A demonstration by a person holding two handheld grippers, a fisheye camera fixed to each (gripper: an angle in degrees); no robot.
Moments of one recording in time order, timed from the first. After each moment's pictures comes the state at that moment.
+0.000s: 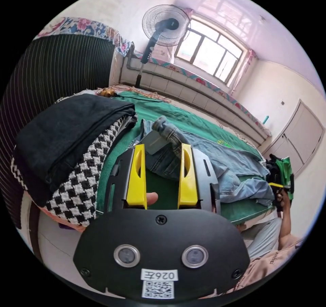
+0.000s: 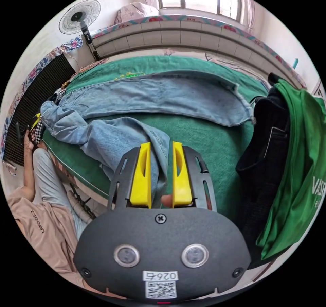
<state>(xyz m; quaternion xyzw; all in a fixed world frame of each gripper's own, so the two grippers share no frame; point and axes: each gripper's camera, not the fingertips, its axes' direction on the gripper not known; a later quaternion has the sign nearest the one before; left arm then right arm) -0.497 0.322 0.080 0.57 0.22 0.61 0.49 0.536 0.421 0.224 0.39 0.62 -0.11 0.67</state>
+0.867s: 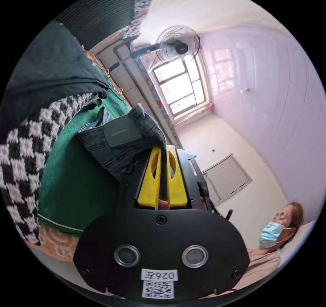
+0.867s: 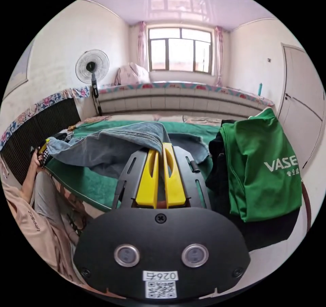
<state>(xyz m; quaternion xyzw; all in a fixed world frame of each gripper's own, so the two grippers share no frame) -0.542 0.166 -0.079 0.41 0.33 0.76 0.38 0.230 0.426 0.163 0.22 0.93 0.07 0.29</state>
